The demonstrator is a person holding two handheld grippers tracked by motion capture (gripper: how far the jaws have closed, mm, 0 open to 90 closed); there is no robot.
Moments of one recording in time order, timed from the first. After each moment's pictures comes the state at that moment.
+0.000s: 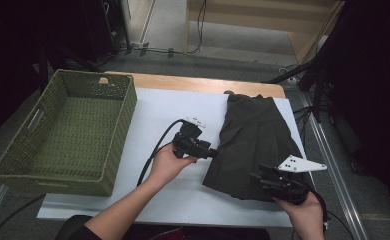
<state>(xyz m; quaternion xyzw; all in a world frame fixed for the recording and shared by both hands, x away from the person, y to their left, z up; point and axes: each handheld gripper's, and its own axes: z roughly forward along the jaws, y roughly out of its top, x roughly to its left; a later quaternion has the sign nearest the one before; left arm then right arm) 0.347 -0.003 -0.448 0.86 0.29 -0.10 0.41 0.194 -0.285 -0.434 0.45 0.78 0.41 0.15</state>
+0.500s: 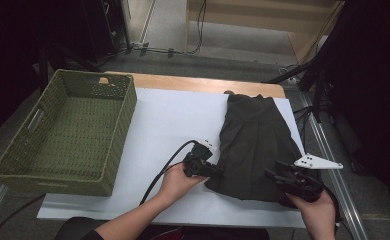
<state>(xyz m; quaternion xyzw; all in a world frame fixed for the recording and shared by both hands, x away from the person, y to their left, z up) 0.315 -0.031 -0.499 0.88 0.27 -0.12 0.37 0.197 -0.324 -0.441 0.50 0.75 0.39 0.17</state>
